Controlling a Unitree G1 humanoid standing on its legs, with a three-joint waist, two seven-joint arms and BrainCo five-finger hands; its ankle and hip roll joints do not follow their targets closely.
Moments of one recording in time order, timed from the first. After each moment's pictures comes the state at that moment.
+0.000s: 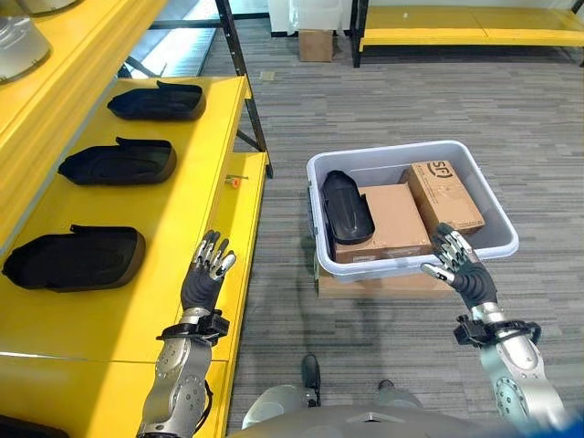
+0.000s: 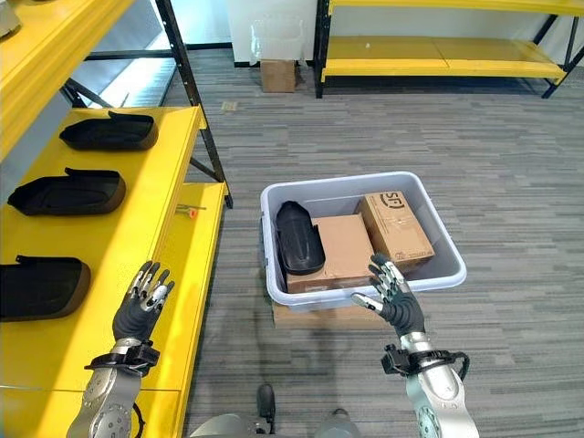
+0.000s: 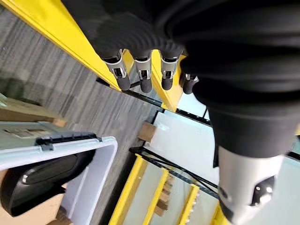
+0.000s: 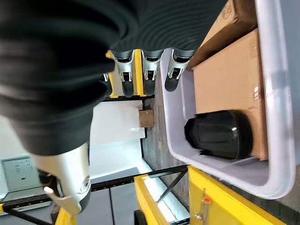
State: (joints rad) left arm 0.29 0.28 -0.01 -0.02 -0.71 -0.16 -0.03; right arm 0.28 -0.33 -0.01 -0.13 0.41 -0.10 0.14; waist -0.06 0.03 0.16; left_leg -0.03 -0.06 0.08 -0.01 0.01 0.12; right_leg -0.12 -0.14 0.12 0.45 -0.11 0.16
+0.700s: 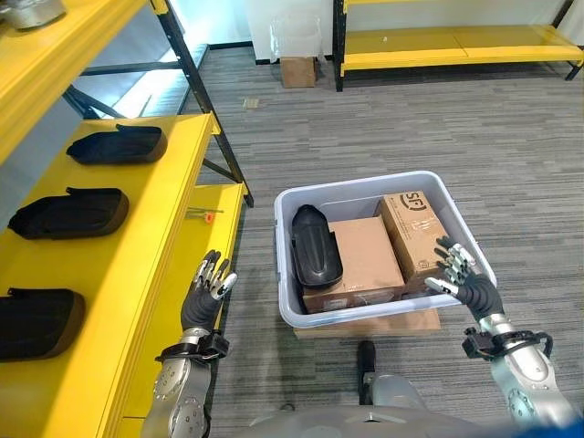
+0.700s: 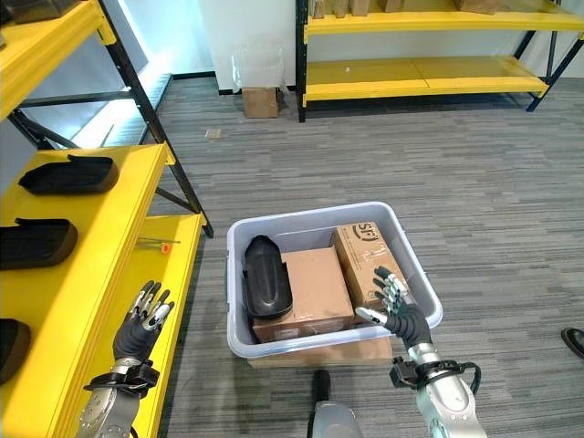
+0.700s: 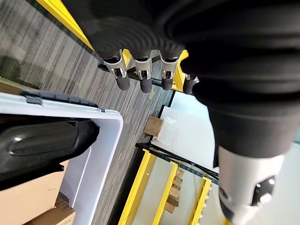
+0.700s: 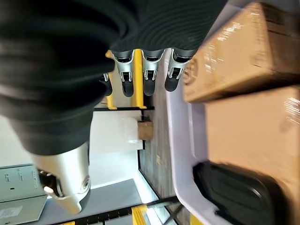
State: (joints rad) left arm 0.34 0.22 0.00 -0.03 -0.68 -0.16 -0.05; right arm 0.34 -0.40 -0.04 -0.13 0.39 -0.09 0.14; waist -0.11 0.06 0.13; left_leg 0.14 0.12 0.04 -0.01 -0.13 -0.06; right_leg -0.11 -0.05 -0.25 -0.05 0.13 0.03
